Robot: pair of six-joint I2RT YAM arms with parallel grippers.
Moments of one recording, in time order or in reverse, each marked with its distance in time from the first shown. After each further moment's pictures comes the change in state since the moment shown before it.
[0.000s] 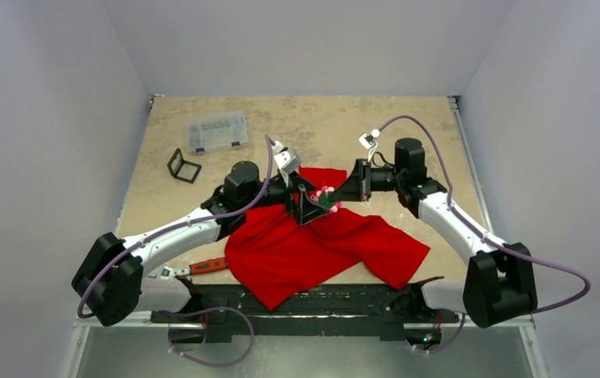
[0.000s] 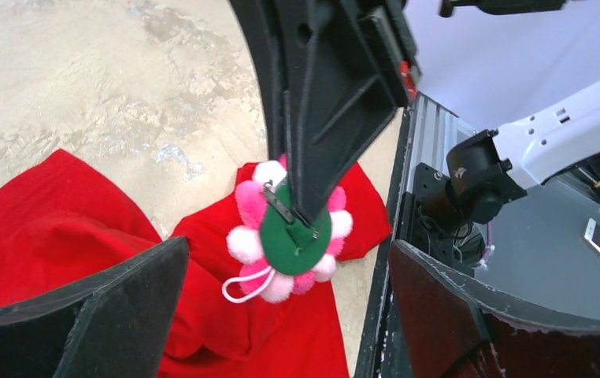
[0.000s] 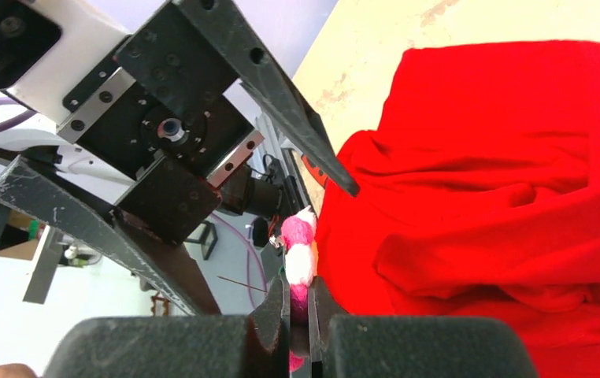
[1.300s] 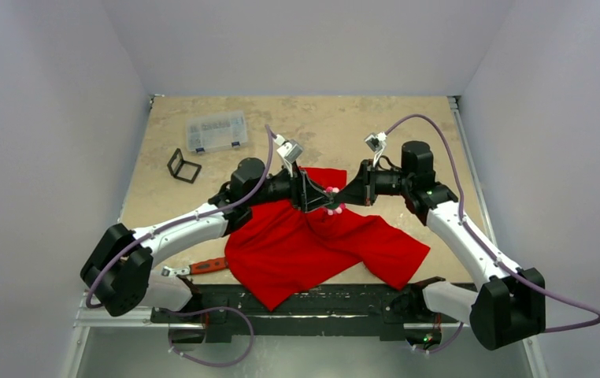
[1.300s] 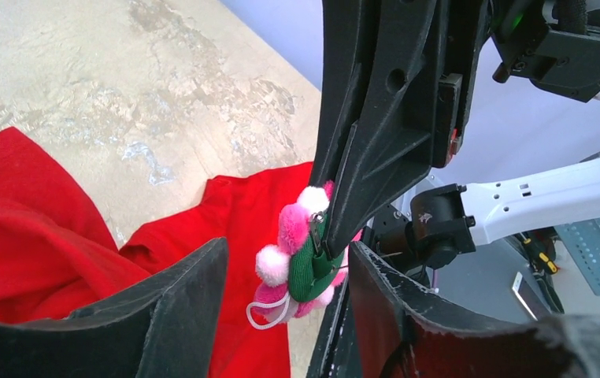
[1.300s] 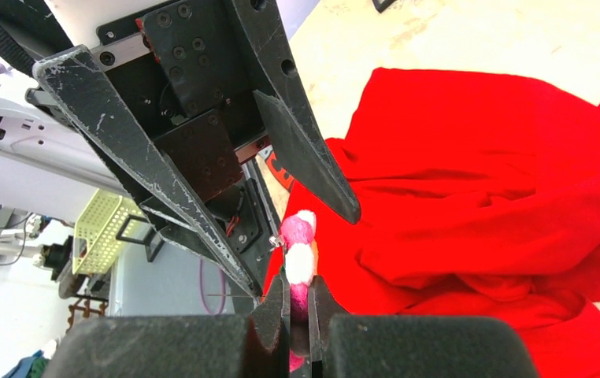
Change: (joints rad) left arm -0.012 0.083 0.048 0.053 -0.050 -0.236; right arm 0.010 -0.138 0.013 -0.156 0.111 -0.177
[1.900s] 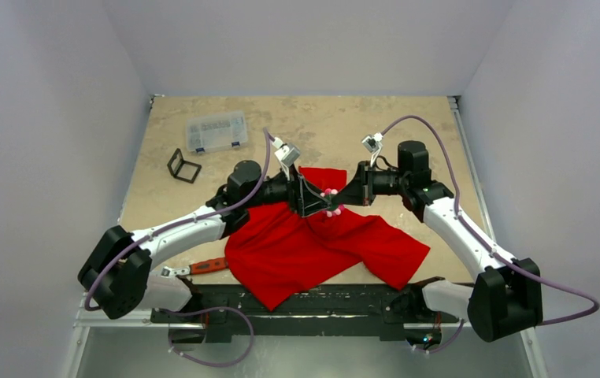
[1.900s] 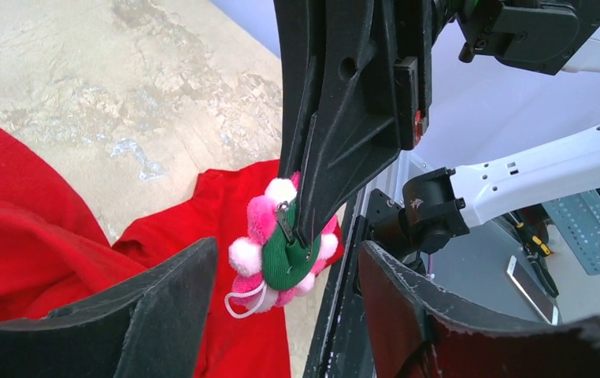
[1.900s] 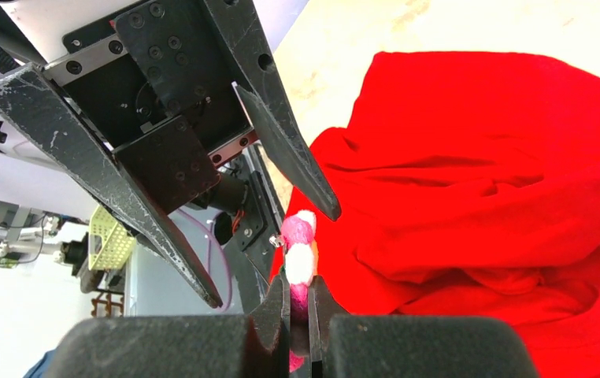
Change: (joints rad) left arm 0.014 -0.021 -0.040 0.026 0.055 0.013; right arm 0.000 0.050 0.000 -0.002 -0.019 0.007
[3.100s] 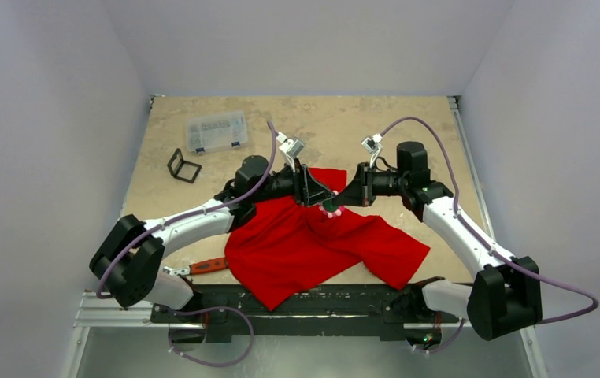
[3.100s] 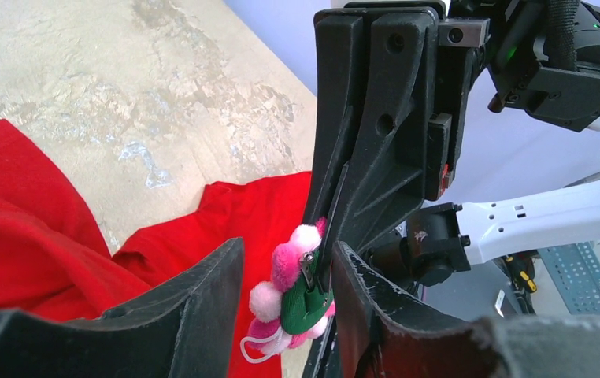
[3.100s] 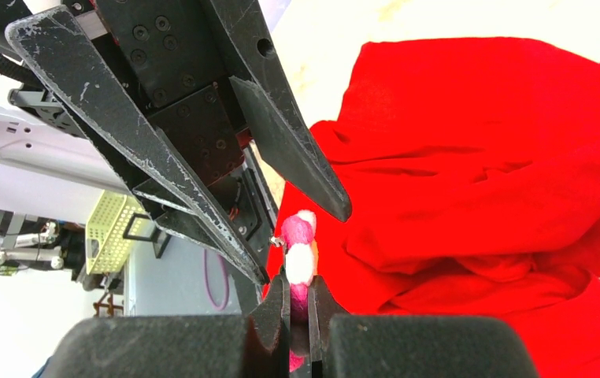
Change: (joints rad) left arm -0.001 0.095 0.058 0.032 -0.053 -0.087; right arm 0.000 0.010 0.000 -0.033 0.021 -0.010
